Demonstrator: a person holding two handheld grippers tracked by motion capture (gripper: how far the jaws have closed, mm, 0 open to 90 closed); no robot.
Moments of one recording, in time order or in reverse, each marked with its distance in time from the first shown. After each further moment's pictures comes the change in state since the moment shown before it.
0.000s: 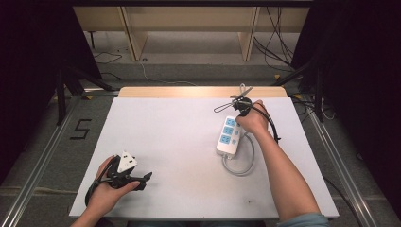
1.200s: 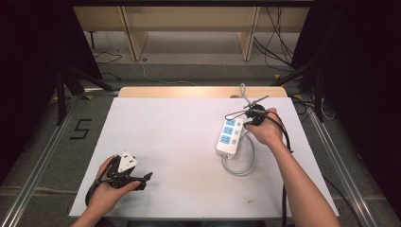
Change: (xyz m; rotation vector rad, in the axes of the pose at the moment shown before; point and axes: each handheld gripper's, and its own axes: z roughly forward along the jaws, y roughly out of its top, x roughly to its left) left arm -0.001 0.000 0.001 -0.001 0.003 0.001; right arm -0.005 -0.046 -0.034 -0.118 0.041 -0.012
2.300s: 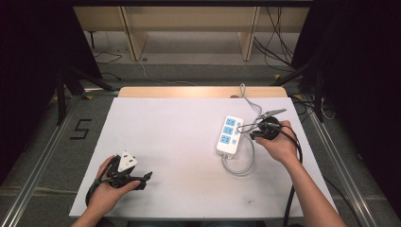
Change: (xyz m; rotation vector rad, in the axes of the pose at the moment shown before) left arm 0.001 0.000 0.001 0.004 -0.001 -0.012; right arm 0.005 -0.050 -0.035 -0.100 0.043 0.014
